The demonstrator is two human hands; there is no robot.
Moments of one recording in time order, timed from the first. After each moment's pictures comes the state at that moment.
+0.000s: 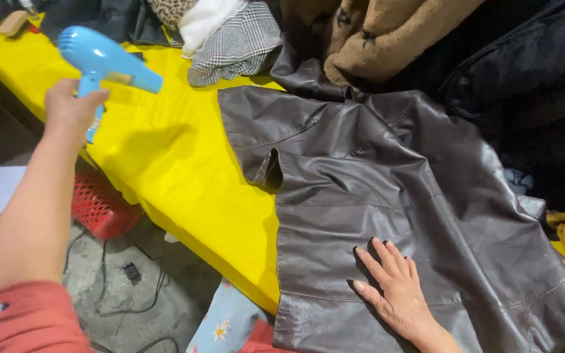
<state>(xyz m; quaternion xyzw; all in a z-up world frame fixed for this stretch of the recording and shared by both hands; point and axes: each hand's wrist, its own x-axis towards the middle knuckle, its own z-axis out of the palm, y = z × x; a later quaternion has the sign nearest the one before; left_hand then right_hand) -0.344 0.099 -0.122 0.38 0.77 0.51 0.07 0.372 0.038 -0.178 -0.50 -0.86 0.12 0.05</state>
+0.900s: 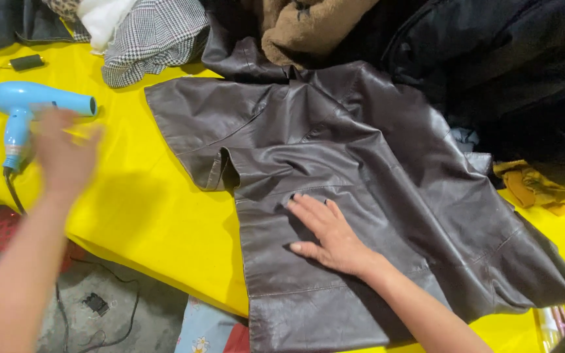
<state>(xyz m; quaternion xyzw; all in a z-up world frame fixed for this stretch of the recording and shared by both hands) -0.234 0.141 -0.172 0.54 0.72 0.39 -0.20 0.305 0.101 -0.158 -0.34 -0.91 0.19 0.10</state>
